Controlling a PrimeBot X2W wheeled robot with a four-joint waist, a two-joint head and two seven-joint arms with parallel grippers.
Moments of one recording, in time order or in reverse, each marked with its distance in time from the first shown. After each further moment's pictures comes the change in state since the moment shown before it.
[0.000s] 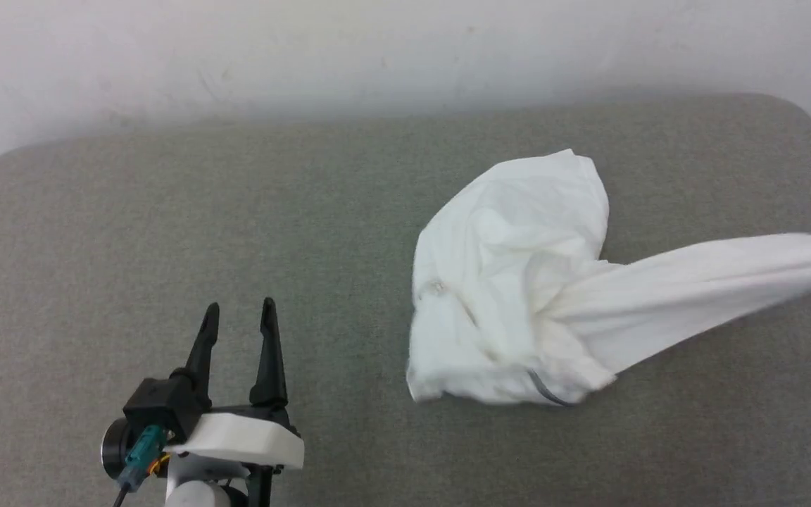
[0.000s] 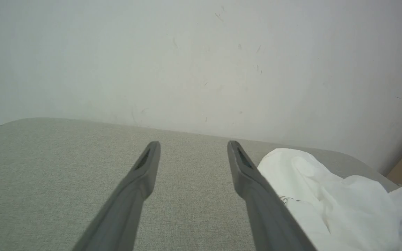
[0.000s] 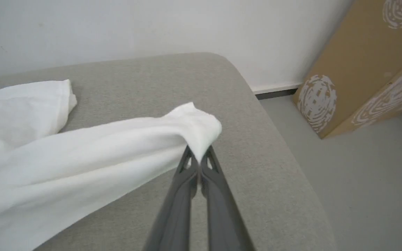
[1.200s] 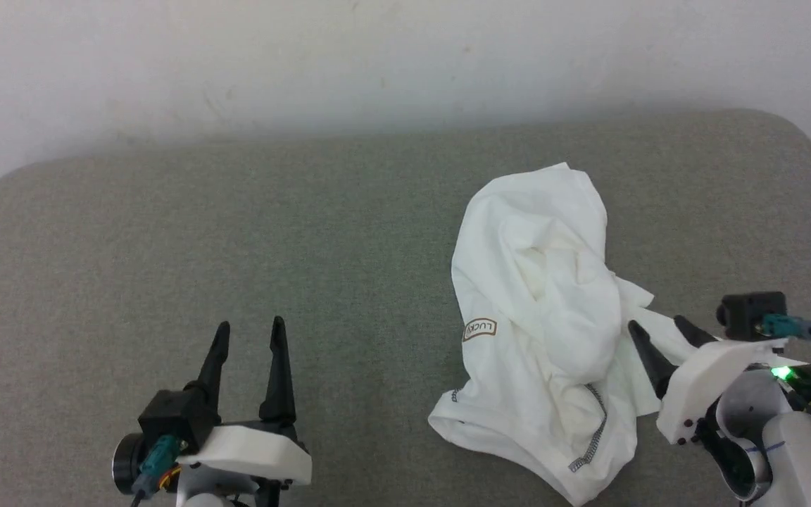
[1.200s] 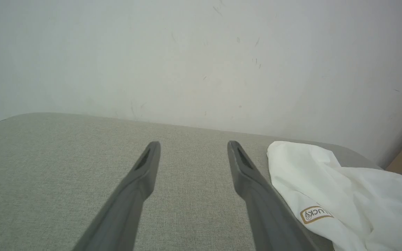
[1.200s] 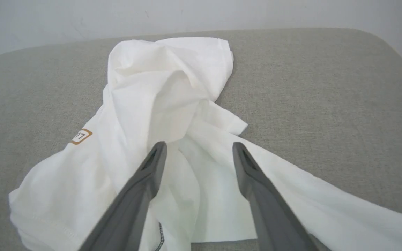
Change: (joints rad) left arm 0.020 -0.001 -0.017 0.033 0.001 0.010 0.000; right arm 0.202 0.249 0.169 -0.191 -0.021 0.000 -0.042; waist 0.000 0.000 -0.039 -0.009
